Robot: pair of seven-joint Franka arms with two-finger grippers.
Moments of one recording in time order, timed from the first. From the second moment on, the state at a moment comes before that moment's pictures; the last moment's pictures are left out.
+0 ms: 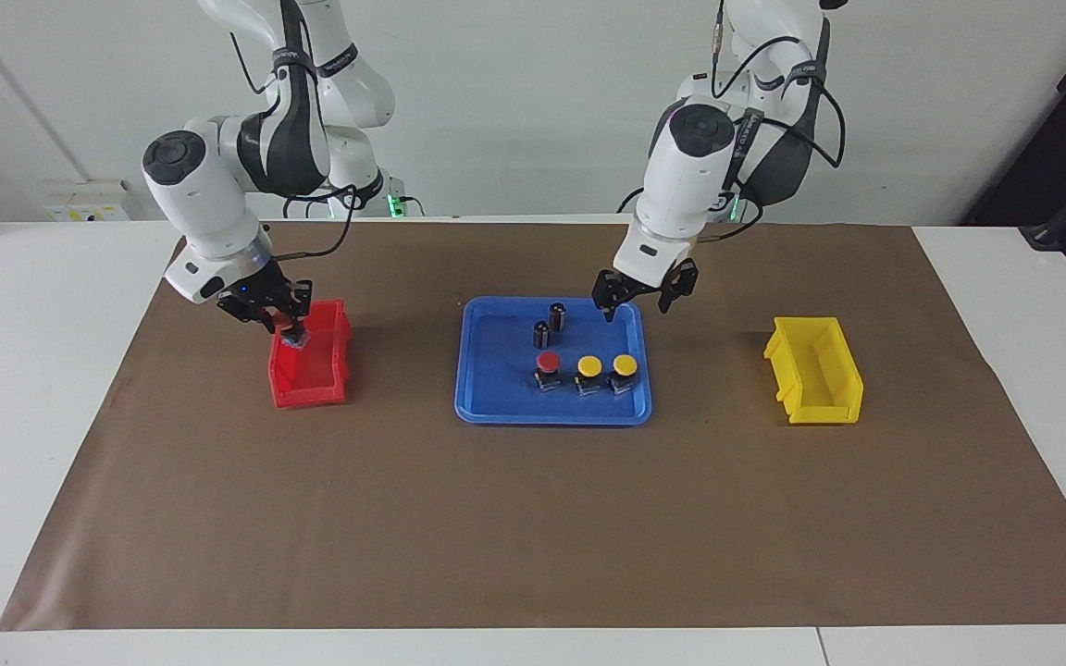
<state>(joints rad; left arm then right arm) -0.19 0.11 -0.40 -1.92 -0.01 2.03 -0.69 -0.16 -0.10 0.13 -2.24 0.03 2.09 -0.14</state>
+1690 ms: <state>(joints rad) -0.21 0.28 -0.41 -1.92 0.15 2.18 -0.83 -0.12 -0.12 0.12 -2.43 0.03 2.28 -0.14</state>
